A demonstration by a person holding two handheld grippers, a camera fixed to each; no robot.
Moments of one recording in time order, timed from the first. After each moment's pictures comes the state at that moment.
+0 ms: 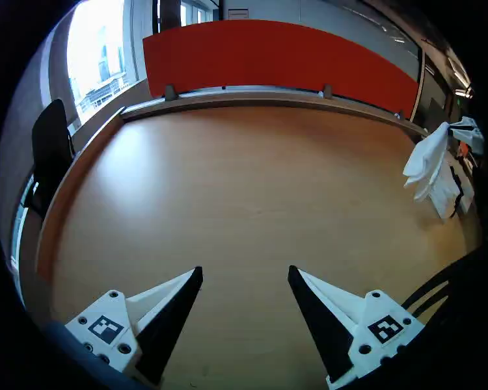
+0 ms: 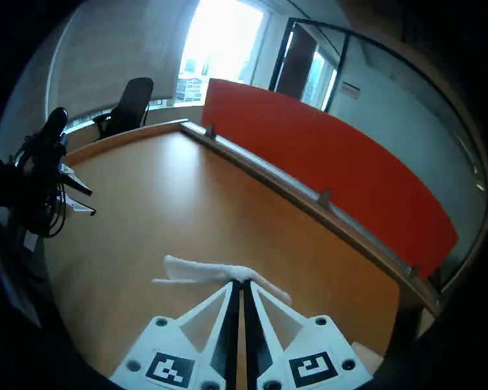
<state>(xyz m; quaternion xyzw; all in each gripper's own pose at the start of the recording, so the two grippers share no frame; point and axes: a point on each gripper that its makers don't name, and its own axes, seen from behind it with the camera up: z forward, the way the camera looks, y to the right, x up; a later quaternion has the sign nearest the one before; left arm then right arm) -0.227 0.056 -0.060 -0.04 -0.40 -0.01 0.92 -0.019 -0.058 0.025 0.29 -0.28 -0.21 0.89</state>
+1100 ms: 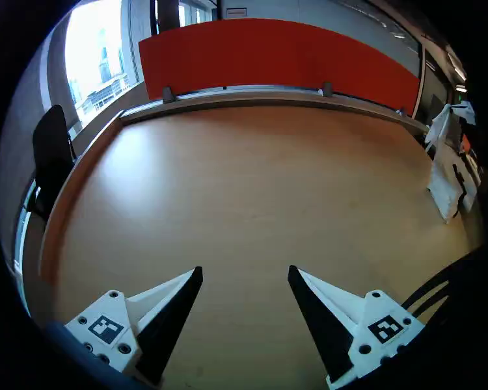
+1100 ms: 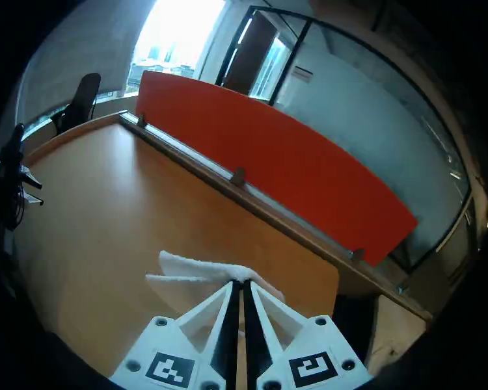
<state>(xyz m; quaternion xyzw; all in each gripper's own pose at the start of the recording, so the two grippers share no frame) -0.222 0.068 -0.051 -0.03 -0.40 0.00 0.92 0.032 0.131 0.106 0.17 -0.30 -0.23 0.91</state>
